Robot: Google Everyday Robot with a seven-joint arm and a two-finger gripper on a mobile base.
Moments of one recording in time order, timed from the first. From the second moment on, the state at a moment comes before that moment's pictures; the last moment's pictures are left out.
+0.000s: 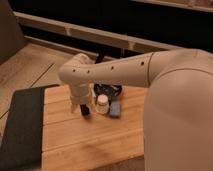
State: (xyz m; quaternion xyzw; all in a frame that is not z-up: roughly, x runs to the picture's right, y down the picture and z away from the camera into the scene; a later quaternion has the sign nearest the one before) arm -0.108 0.104 0.703 -0.26 0.23 0.64 0.68
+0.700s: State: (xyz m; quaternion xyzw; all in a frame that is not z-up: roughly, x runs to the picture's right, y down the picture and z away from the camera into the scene) arm -0.105 0.092 0.708 -0.25 0.23 0.64 0.69
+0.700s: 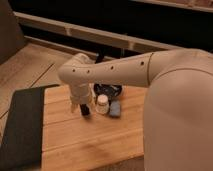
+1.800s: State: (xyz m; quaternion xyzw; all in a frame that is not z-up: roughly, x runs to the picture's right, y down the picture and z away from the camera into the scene) arm -0.081 -0.022 0.737 -0.15 0.09 0.65 0.74
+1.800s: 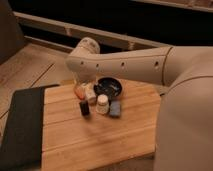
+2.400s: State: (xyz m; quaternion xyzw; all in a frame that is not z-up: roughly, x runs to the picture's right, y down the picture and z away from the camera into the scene) arm -0.027 -0.008 0.803 -0.15 0.15 0.69 0.70
